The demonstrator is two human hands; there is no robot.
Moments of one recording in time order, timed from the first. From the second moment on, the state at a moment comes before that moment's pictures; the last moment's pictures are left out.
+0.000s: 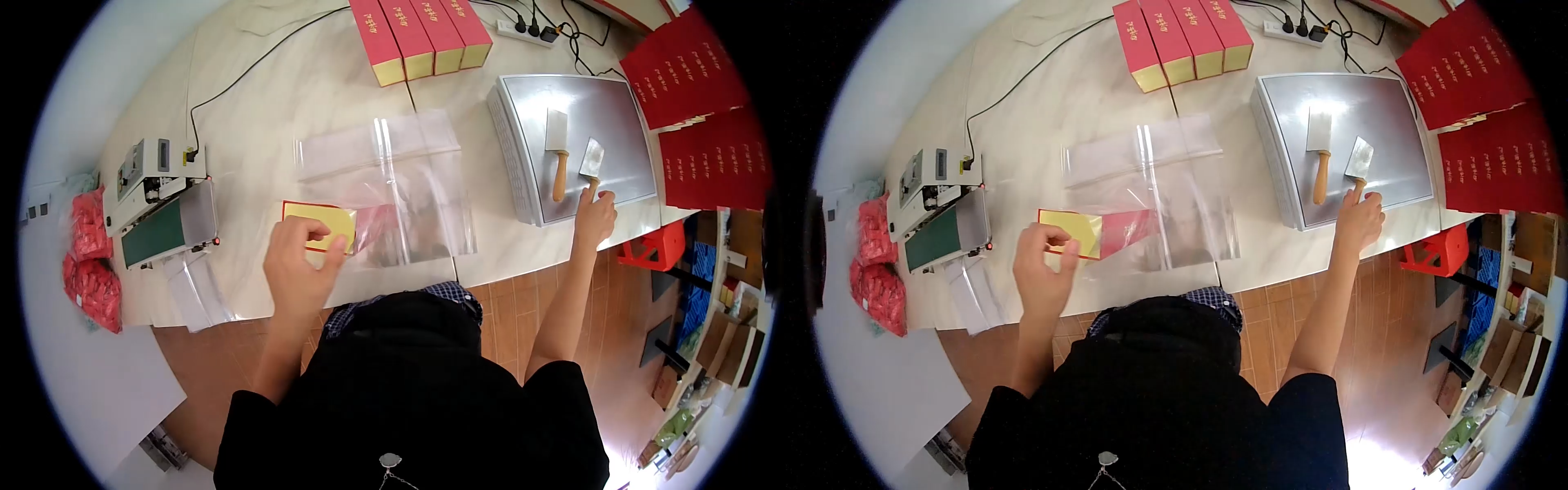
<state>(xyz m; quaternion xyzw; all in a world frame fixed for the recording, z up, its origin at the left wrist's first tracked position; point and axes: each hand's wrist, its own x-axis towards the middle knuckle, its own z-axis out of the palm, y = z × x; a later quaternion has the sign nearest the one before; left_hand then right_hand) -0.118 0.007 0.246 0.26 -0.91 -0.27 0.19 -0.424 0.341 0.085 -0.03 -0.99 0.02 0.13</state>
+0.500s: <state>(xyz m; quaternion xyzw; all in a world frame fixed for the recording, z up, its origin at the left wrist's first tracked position) -0.127 0.027 0.236 0.33 -0.92 -0.18 0.09 -0.355 0.283 0.130 0.16 -0.88 0.45 -0.05</state>
